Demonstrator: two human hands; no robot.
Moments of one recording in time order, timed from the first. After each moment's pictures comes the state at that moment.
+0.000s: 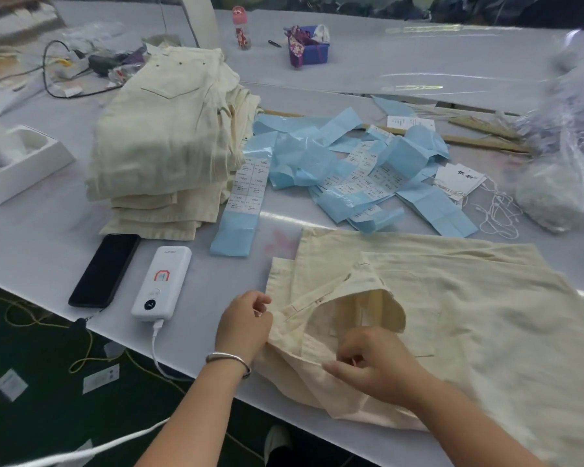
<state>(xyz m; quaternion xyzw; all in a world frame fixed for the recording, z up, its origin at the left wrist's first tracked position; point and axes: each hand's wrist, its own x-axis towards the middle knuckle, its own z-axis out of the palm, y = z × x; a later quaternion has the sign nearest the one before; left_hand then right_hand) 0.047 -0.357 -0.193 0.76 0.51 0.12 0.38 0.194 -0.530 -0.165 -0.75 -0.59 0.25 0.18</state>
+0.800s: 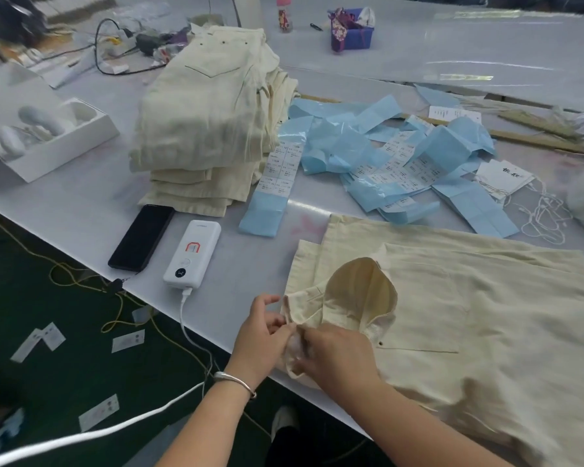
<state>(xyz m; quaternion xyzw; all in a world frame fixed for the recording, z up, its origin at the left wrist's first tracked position) 0.003 -0.398 -0.203 0.67 0.48 0.15 0.54 0.122 -0.491 -0.196 -0.78 -0.61 0.10 0.13</state>
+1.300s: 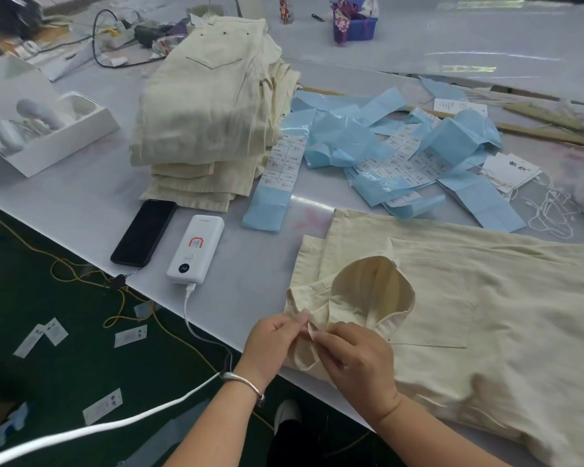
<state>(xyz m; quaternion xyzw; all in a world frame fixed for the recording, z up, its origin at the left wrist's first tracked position) 0.005 -0.411 -0.189 0.63 0.47 0.10 0.61 0.128 -0.513 -0.221 -0.69 -0.61 -0.11 0.39</state>
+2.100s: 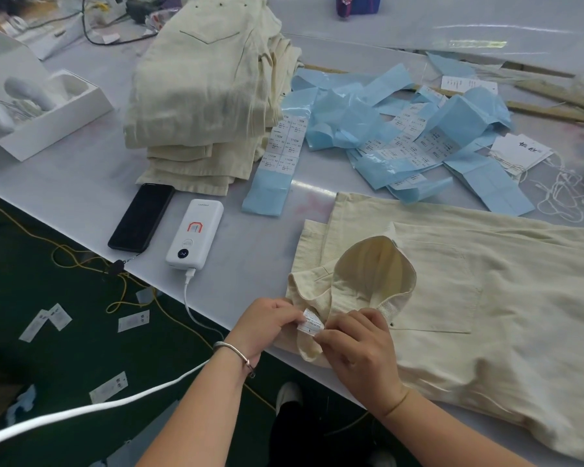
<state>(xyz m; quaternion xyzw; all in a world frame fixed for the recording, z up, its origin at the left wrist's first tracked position) 0.001 -0.389 -0.196 0.59 0.47 0.04 0.66 0.127 -0.518 -0.225 -0.66 -0.63 -0.12 0.39</state>
